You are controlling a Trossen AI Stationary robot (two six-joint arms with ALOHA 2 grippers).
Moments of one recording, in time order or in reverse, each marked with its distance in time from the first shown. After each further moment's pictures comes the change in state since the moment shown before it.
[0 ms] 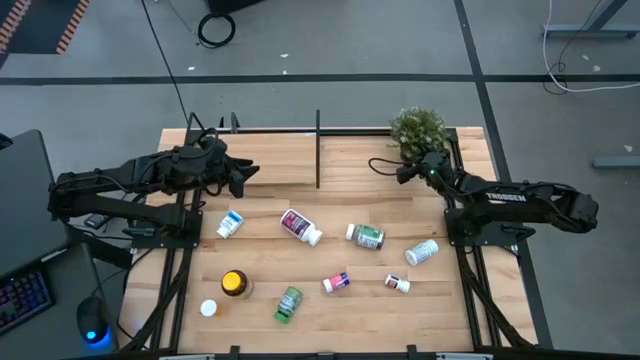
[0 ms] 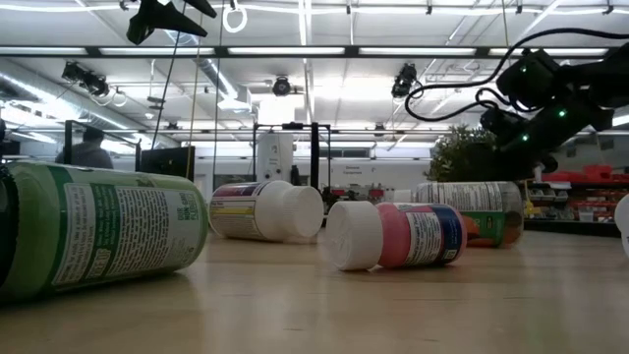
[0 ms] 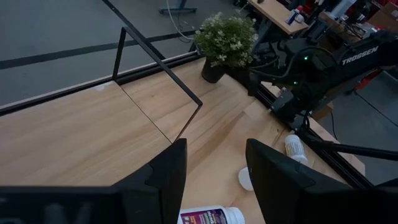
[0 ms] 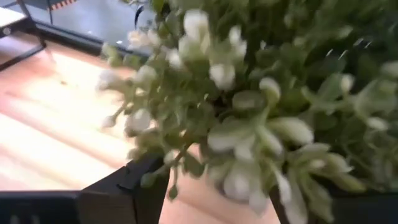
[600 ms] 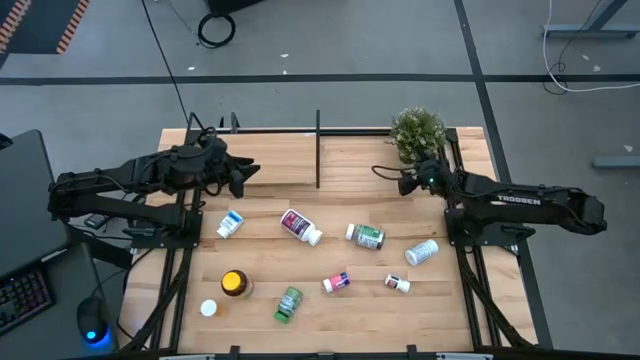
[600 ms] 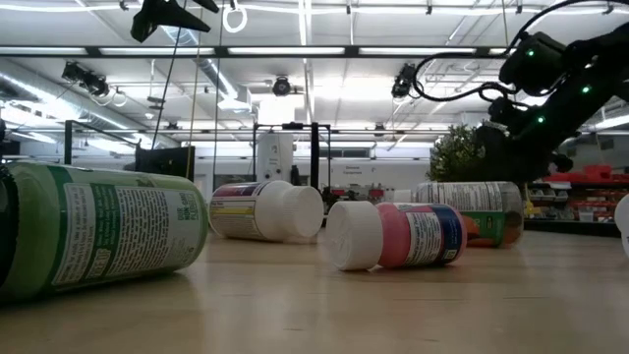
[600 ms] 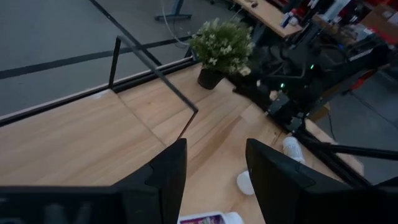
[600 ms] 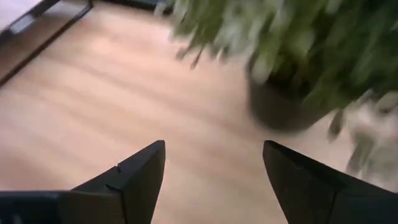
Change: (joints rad) left arm 0.000 0.000 0.000 0.045 0.000 0.038; right arm 0.176 -0.176 0.098 -0.490 -0.076 0.316
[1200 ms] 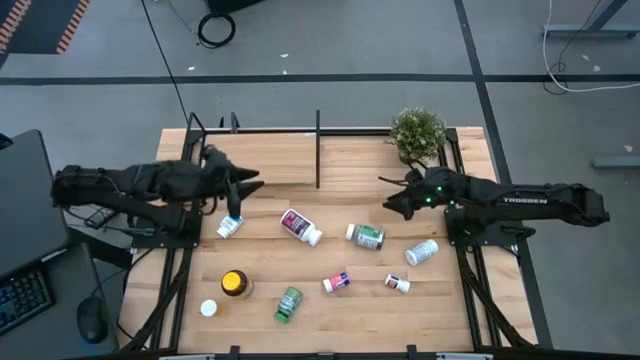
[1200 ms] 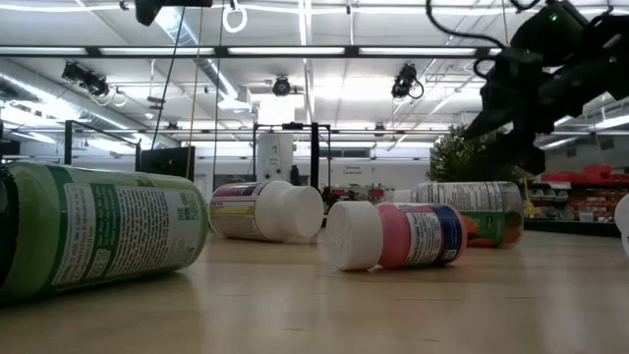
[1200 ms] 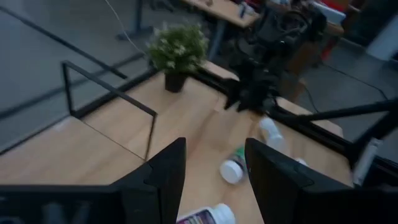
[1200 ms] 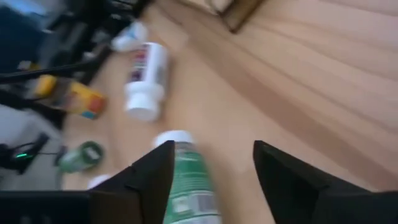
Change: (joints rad) left arm -0.248 -0.026 -0.062 0.121 -0.140 0.181; right arm 0.168 -0.093 0.000 0.159 -0.600 0.154
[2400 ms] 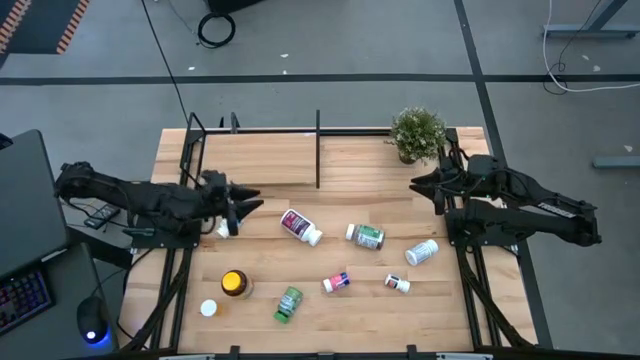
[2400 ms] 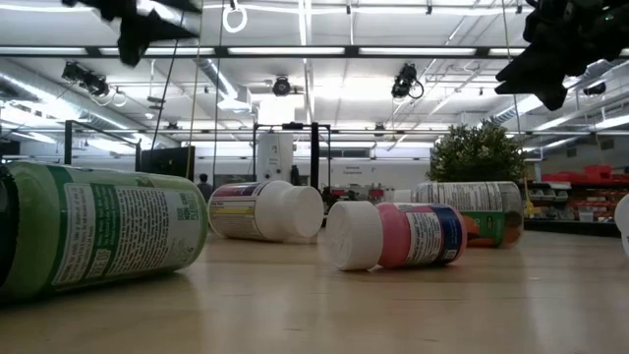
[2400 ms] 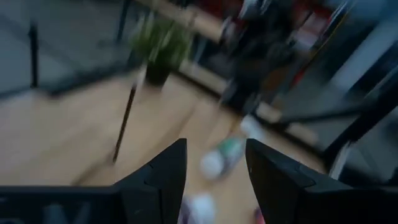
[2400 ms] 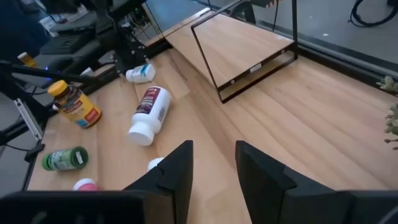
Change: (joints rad) left arm -0.097 -0.098 -0.326 0.228 -0.040 -0.143; right arm -0.049 -0.361 0.238 -0.479 0.092 -0.340
